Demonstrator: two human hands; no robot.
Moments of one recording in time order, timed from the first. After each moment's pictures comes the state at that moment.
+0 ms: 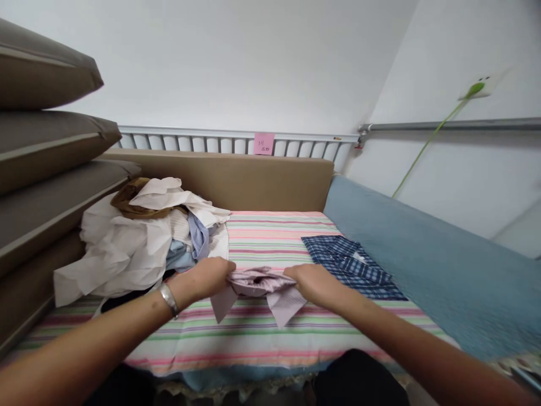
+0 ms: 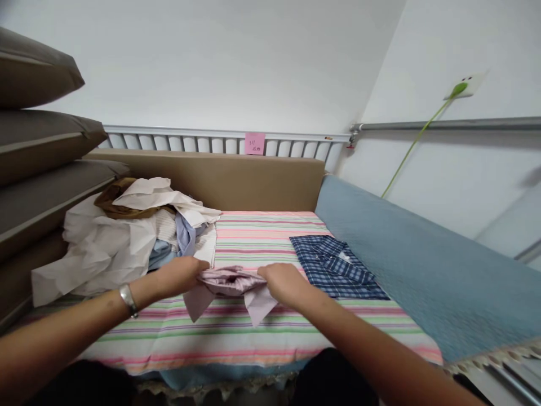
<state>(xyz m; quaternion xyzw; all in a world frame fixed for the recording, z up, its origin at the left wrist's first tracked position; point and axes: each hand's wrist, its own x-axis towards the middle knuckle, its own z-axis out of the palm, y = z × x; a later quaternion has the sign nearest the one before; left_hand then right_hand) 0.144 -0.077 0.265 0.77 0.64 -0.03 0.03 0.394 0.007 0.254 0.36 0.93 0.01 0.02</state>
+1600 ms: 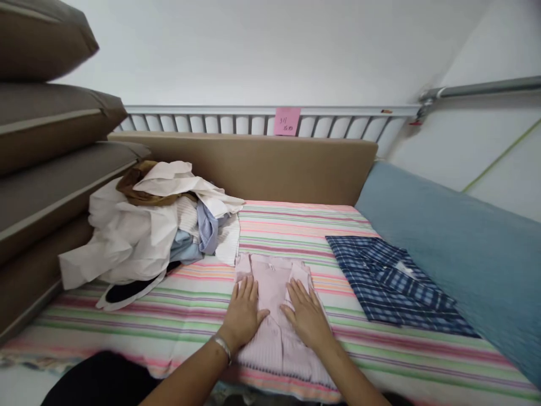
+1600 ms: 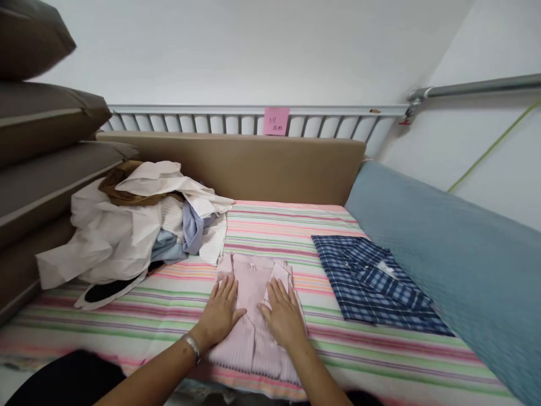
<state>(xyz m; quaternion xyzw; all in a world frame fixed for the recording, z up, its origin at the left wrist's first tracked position) 0.195 -0.037 0.054 0.69 0.71 0.14 0.03 0.384 0.055 0.042 0.42 0.90 -0.06 -0.09</state>
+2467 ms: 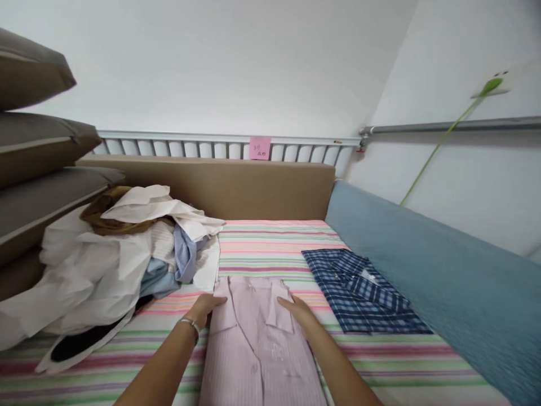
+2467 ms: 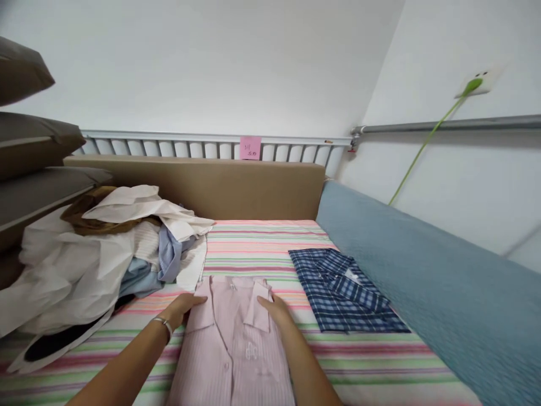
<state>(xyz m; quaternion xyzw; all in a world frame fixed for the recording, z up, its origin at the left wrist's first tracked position) 0.129 0.022 0.084 0.22 0.67 0.48 0.53 0.393 0.114 0.061 0.52 0.62 -0.51 -0.30</state>
